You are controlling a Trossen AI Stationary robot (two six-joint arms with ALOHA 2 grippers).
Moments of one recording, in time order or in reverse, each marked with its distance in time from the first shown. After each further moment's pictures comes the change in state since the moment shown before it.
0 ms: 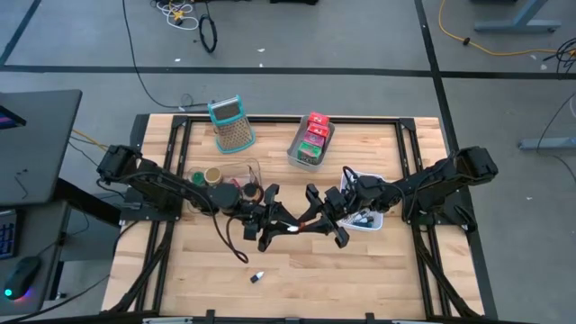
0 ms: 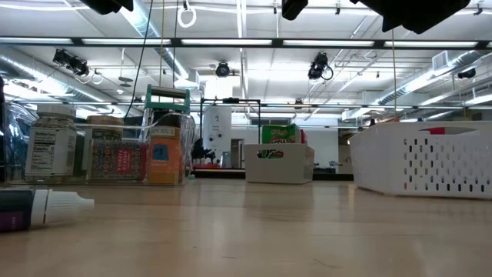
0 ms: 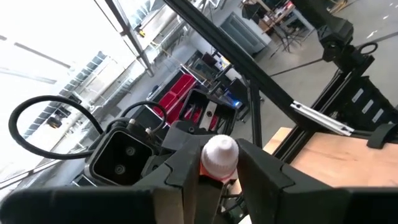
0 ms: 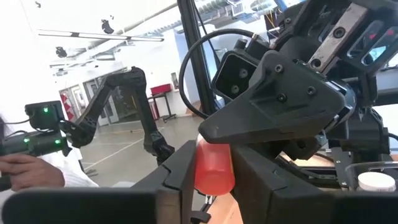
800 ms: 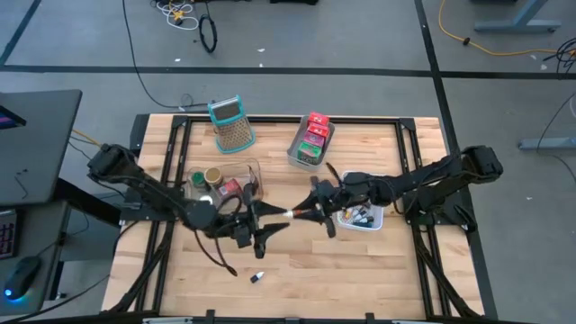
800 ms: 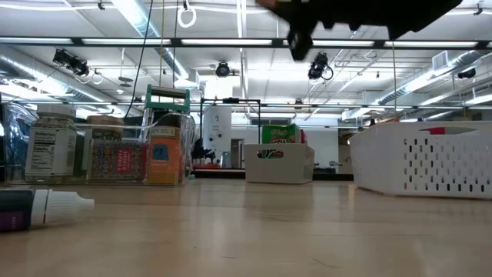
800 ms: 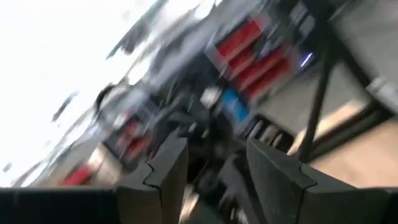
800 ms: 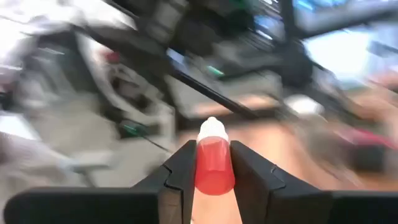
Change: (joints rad) left arm -0.216 -0.082 0.000 -0.009 -0.593 -0.031; right arm -0.068 -0.041 0.003 -0.317 0.100 0.021
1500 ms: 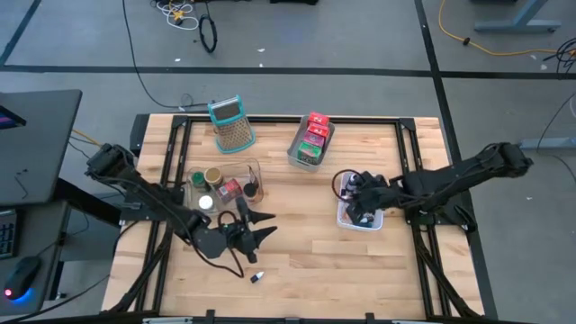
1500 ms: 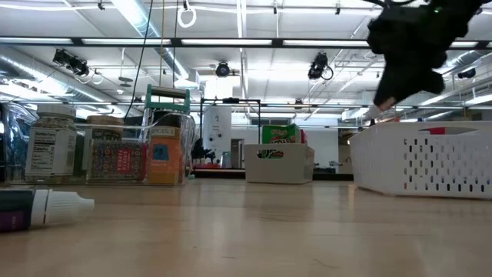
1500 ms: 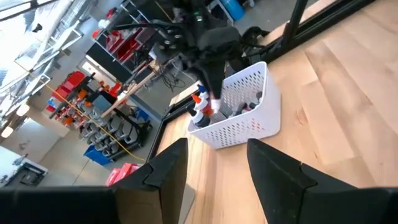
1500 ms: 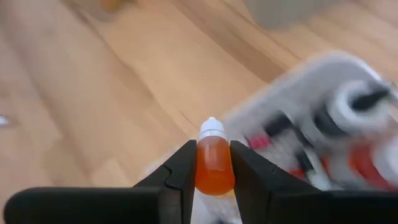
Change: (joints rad) left arm -0.142 -0.014 0.000 -0.555 -0.408 -0.354; right arm 0.121 -0.377 -0.002 -1.319 0.544 0.644
